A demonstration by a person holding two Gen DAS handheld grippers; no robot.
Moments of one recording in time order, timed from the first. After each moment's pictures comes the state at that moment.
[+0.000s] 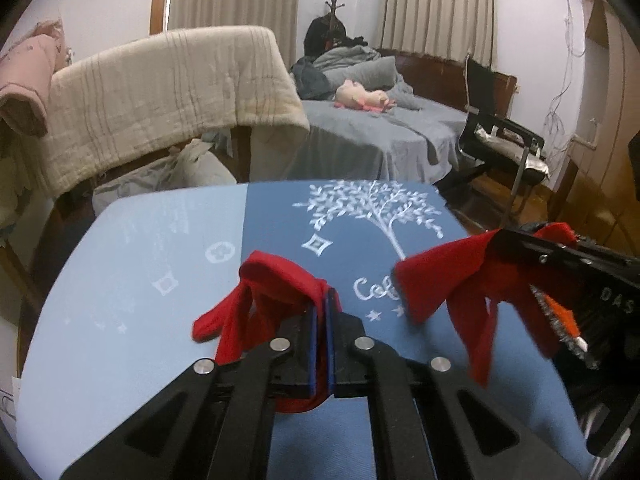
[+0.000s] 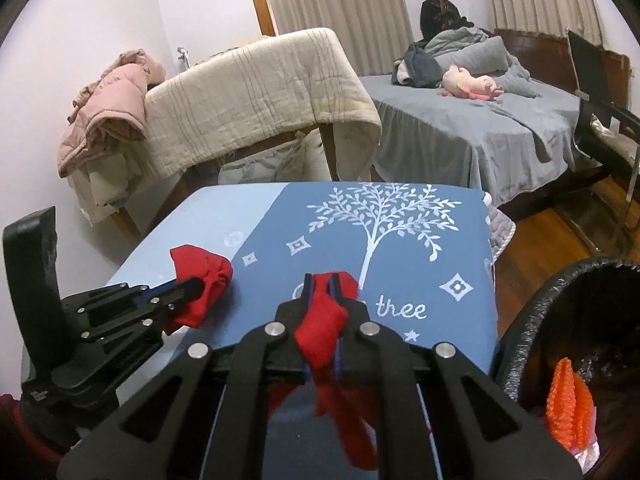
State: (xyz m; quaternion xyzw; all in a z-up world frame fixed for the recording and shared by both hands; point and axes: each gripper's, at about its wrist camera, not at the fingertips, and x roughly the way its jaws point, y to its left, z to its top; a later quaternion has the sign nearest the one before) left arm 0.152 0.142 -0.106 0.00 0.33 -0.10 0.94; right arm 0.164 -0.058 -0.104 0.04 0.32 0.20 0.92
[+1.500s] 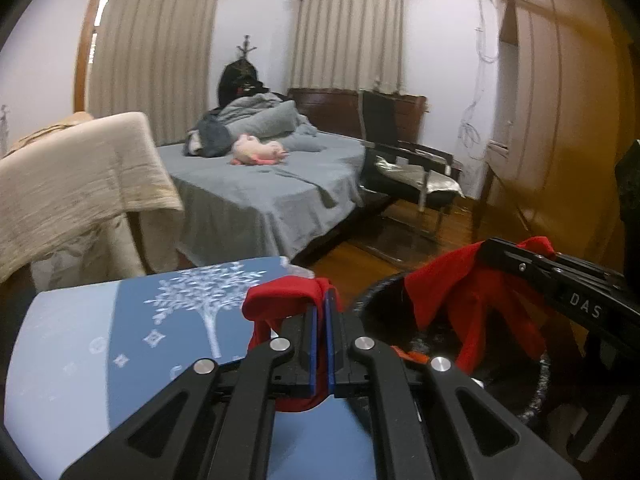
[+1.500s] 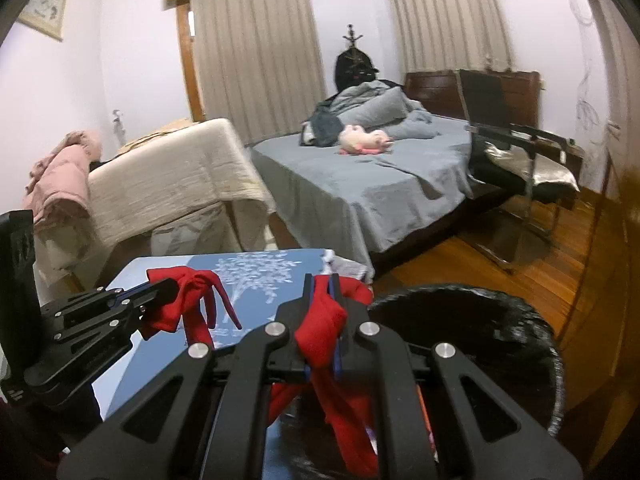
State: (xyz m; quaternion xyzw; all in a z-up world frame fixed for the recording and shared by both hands) left arm 0.115 -0.023 -0.016 0.02 0.25 -0.24 0.94; right arm 0.074 -0.229 -0.025 0.07 0.24 0.04 0.97
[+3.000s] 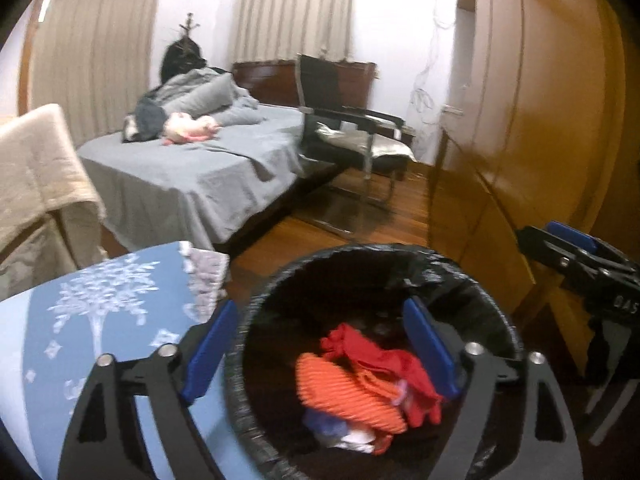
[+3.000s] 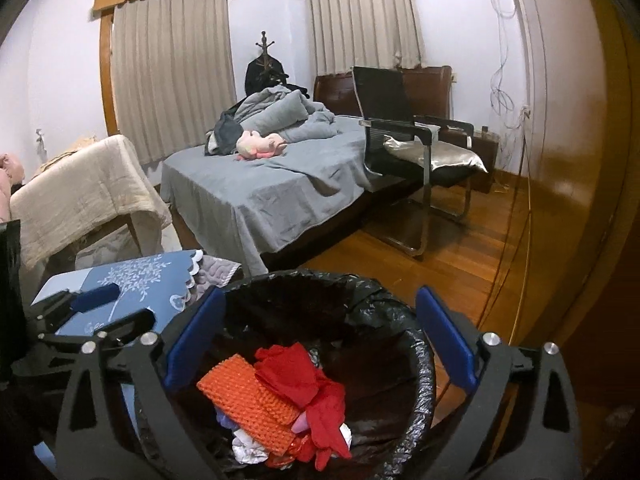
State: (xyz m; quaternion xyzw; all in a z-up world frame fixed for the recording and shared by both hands) left arm 0.131 -0.124 -0.053 0.05 0.29 -0.31 0.91; right arm 0.039 -0.352 -0.064 0.07 0.24 -0.10 0.96
